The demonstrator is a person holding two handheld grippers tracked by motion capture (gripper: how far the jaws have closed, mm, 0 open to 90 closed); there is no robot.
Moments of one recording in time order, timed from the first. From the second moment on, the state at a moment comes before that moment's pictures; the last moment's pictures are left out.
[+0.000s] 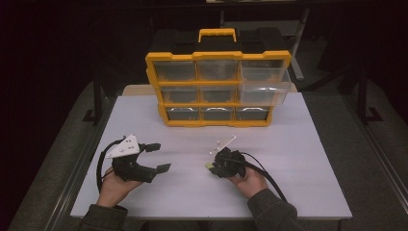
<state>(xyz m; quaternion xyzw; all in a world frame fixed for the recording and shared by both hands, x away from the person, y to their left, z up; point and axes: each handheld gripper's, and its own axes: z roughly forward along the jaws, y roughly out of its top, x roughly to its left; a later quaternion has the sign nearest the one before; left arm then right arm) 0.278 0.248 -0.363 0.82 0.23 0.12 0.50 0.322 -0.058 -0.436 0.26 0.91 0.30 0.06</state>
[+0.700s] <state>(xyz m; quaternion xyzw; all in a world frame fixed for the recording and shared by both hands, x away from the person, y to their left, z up) 0.278 0.249 -0.364 0.82 0.23 0.12 0.50 0.322 -0.062 -0.431 0.26 0.91 0.31 0.05</state>
